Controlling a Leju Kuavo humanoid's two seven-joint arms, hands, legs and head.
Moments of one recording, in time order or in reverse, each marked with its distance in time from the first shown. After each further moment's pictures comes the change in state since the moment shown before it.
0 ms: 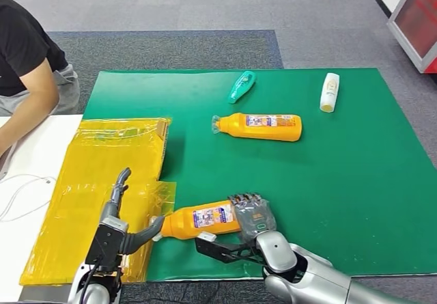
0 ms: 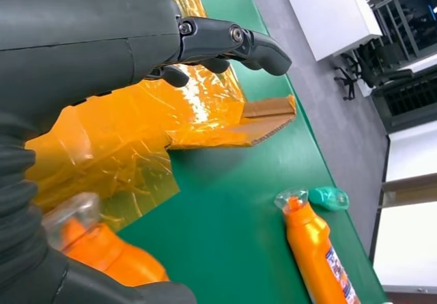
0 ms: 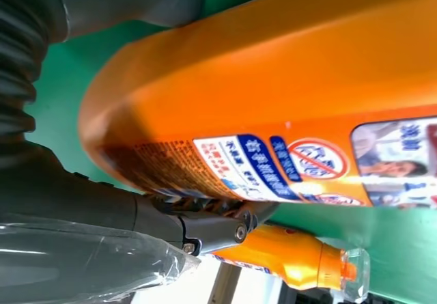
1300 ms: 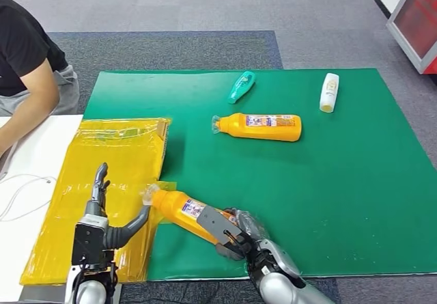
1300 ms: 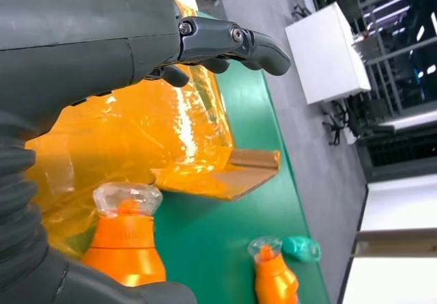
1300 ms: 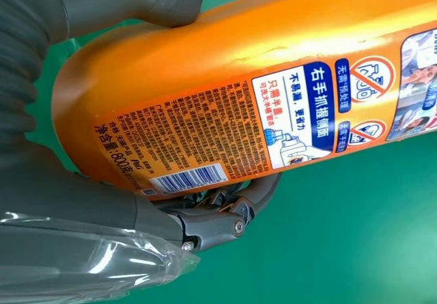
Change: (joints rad) left arm 0.001 -0.024 0.040 -0.010 0.080 0.119 -0.077; right arm 0.265 0.151 -0.371 -0.135 -0.429 -0.067 0.000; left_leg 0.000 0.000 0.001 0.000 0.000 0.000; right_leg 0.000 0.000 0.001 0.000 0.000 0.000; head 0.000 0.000
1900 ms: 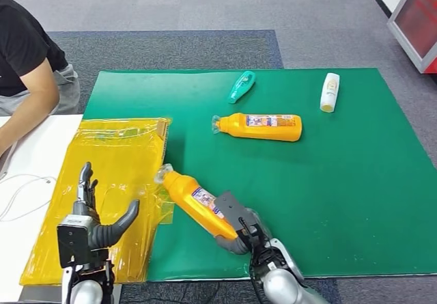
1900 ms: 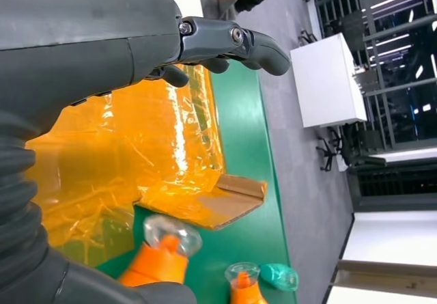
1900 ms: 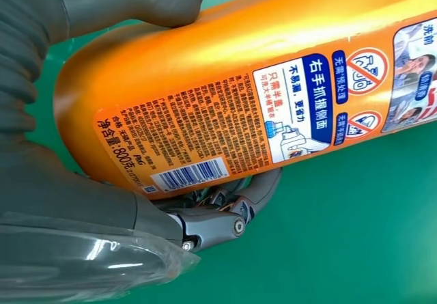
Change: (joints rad) left arm 0.008 -0.001 -0.002 -0.038 0.083 0.083 -0.026; right arm 0.055 0.036 -0.097 -0.024 -0.110 -0.152 0.000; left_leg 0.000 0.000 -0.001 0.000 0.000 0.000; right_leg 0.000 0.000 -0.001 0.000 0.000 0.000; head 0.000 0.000
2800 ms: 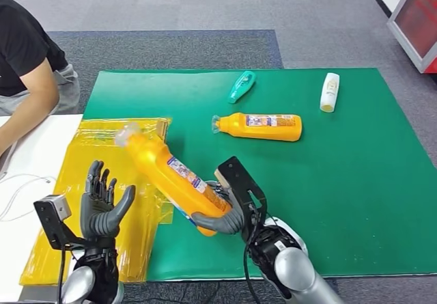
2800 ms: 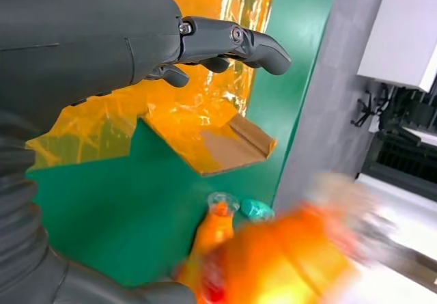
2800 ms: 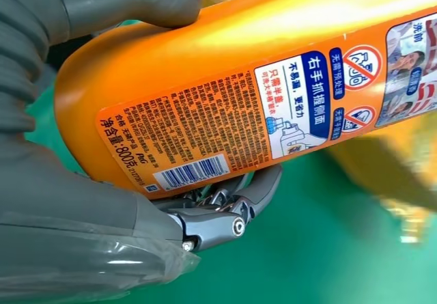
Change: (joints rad) left arm -0.066 -0.007 -0.027 -0.020 0.501 -0.095 0.043; right arm -0.063 0.055 -0.053 -0.235 -0.325 0.086 0.000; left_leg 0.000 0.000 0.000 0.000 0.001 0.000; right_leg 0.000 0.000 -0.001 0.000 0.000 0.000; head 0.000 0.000
